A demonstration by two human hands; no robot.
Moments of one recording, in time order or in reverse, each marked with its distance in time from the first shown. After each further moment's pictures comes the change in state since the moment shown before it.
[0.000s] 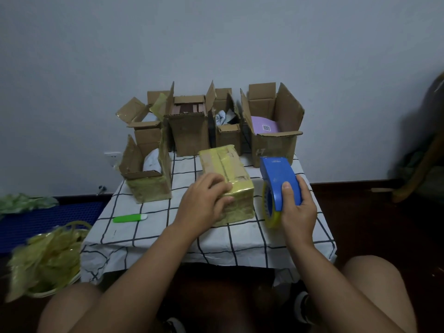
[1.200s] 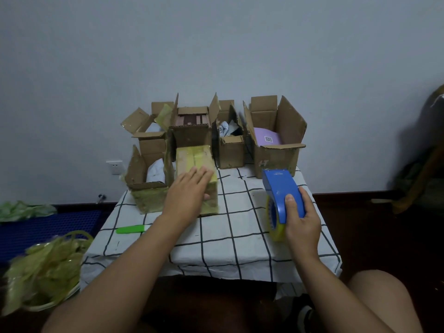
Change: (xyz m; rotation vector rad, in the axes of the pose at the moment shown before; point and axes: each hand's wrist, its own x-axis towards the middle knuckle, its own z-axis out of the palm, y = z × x) left_hand 0.027 -0.040 -0.028 0.424 -0.242 -0.185; right_hand 0.000 -0.002 0.002 -0.029 -0.003 -0.006
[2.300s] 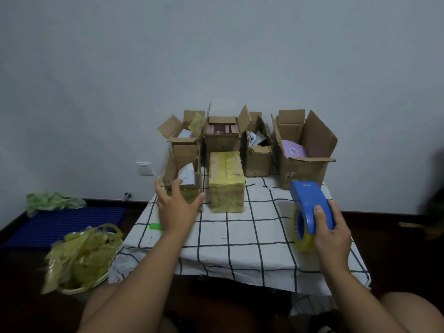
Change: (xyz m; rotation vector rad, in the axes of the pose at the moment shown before) left_hand -0.046 -0.060 0.023 -0.478 0.319 -0.766; right_hand -0.003 -0.003 0.002 -0.041 0.008 -0.046
